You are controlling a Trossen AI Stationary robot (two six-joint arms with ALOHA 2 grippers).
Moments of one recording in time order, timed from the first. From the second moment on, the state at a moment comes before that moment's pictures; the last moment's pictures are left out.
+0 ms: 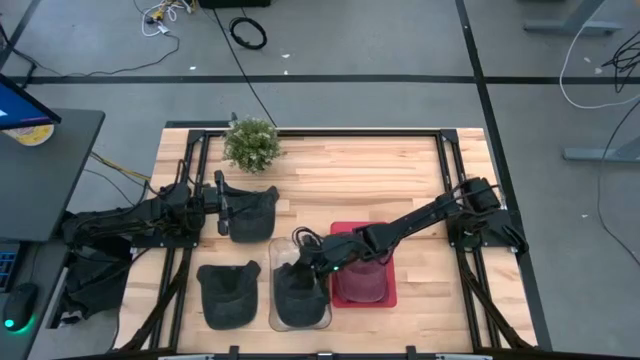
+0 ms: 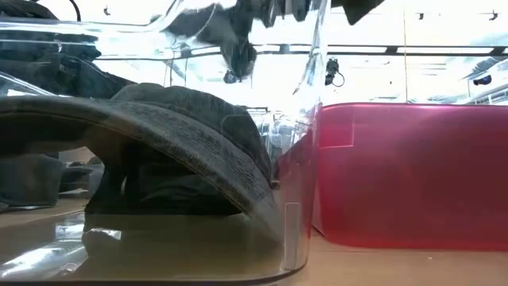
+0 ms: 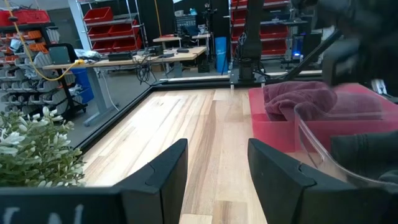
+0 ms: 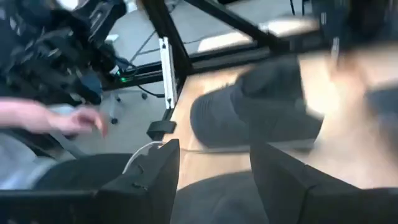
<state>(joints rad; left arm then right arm) 0.19 0.08 0.01 0.05 0.00 0.09 0.30 1.94 1.30 0.30 -0.10 0.36</state>
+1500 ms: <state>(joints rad) 0.19 0.08 0.01 0.05 0.00 0.09 -0.06 1.25 0.79 0.30 -0.12 -0.01</state>
